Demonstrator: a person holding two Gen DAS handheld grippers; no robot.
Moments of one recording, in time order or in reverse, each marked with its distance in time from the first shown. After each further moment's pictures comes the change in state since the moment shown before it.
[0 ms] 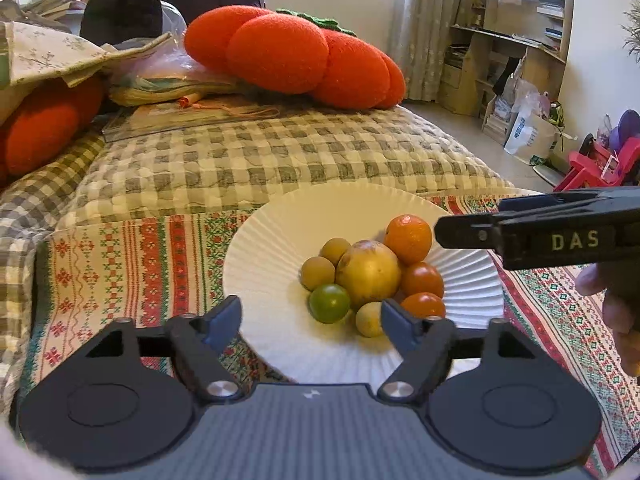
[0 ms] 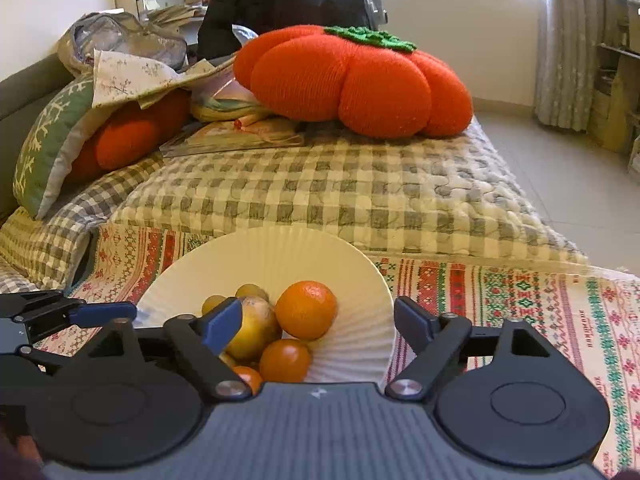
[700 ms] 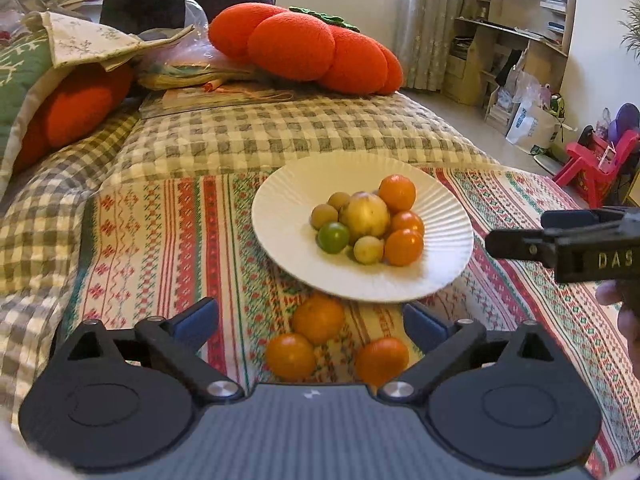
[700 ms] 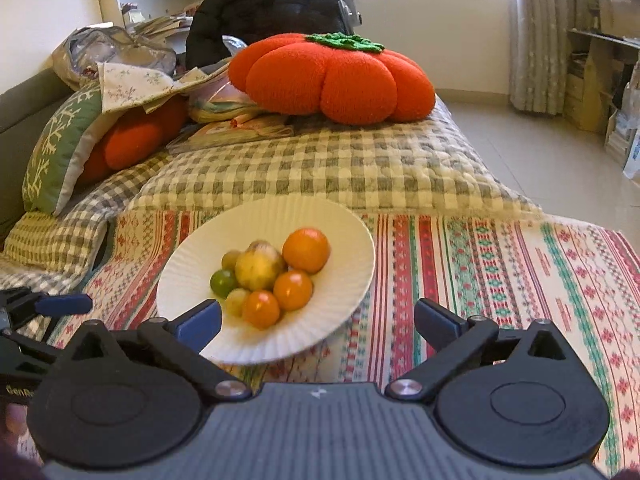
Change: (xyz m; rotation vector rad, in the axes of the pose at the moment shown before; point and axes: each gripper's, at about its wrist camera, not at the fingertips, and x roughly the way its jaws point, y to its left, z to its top) left arm -0.058 0.001 -0.034 -0.014 0.050 0.024; right arm -0.059 0.012 -0.041 0.054 0.009 -0.041
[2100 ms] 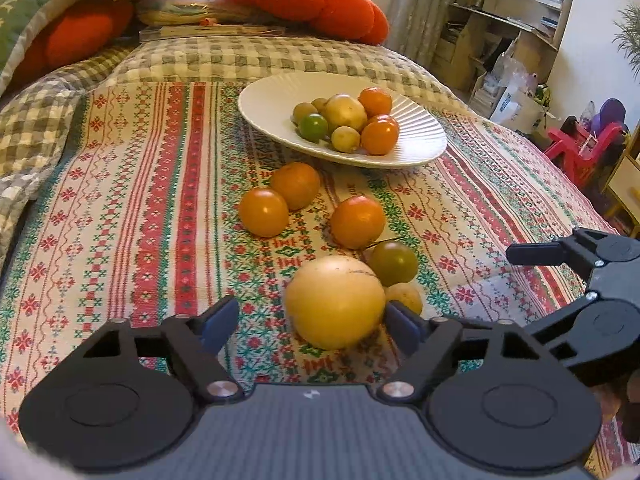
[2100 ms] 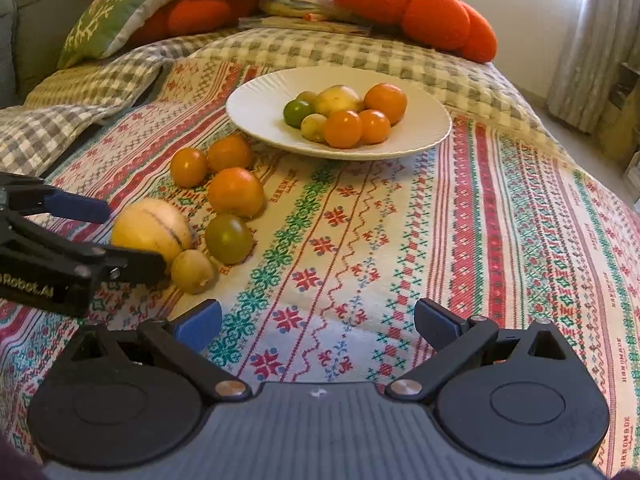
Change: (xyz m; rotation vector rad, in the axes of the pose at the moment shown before) left arm -0.007 -0.006 -0.079 -0.057 0.064 -0.084; right arm -0.001 0.050 -0.093 -0.239 0.153 -0.022
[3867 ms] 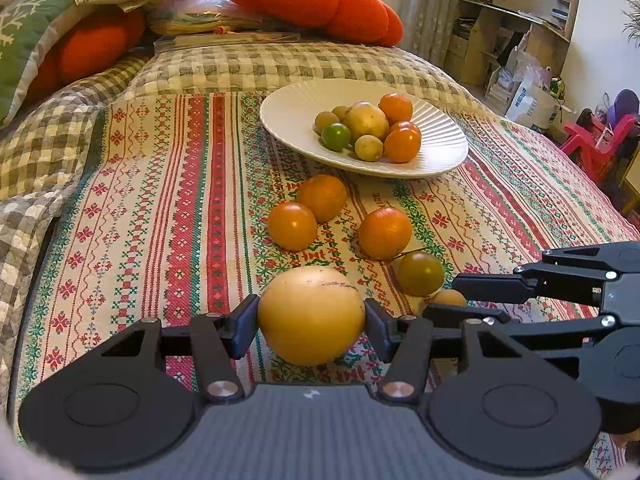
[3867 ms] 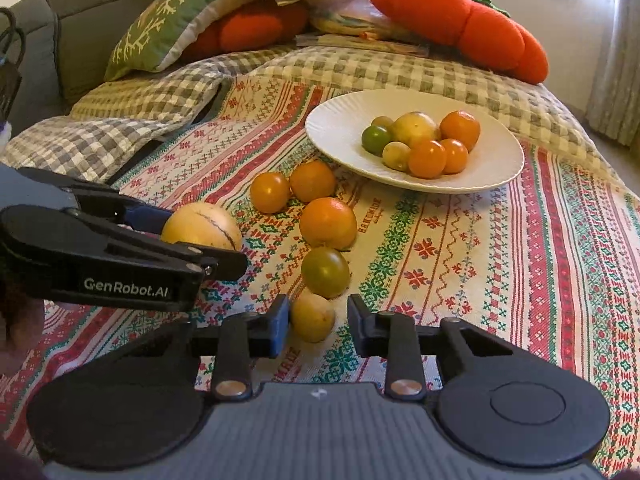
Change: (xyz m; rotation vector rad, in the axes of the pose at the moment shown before) left arm -0.004 0.007 0.007 0.021 0.001 0.069; right arm -0.004 0.026 0.013 -0.012 -0.060 0.144
